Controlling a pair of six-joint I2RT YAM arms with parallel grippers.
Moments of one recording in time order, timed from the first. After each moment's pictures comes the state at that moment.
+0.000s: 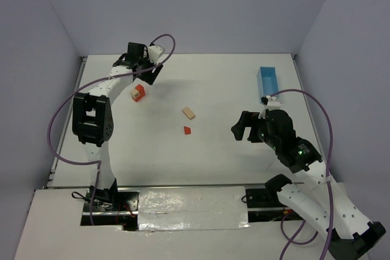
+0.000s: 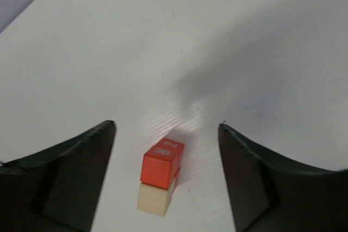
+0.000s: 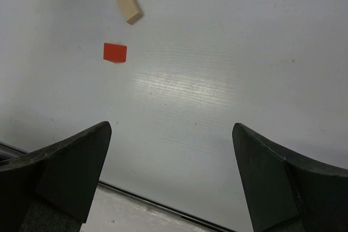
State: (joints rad) left arm -0.16 2.01 1.66 -0.41 0.06 0.42; right arm 0.48 0.65 0.75 -0.64 0.06 0.47
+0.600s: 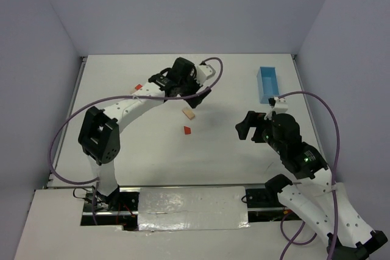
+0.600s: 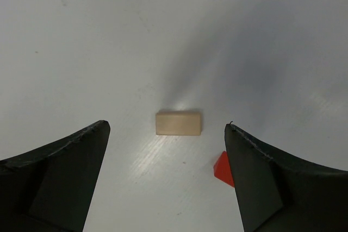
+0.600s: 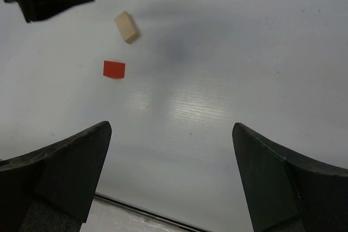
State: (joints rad) left arm -0.60 1.83 1.61 -0.48 0.09 0.28; right arm 0.48 0.59 0.75 -0.64 0.12 0.47
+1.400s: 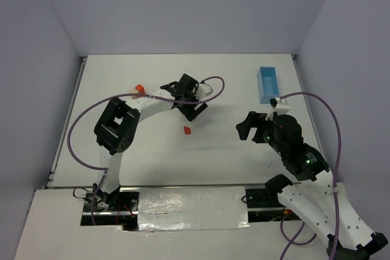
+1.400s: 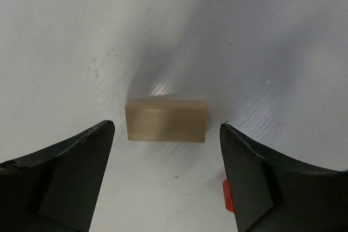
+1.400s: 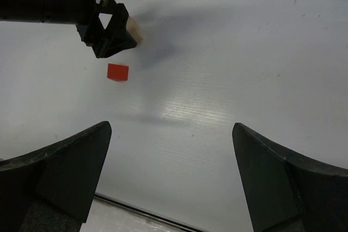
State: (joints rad) left arm -0.61 2.04 1.50 -0.43 0.07 0.28; right arm 0.48 0.56 0.75 -0.64 0.12 0.47
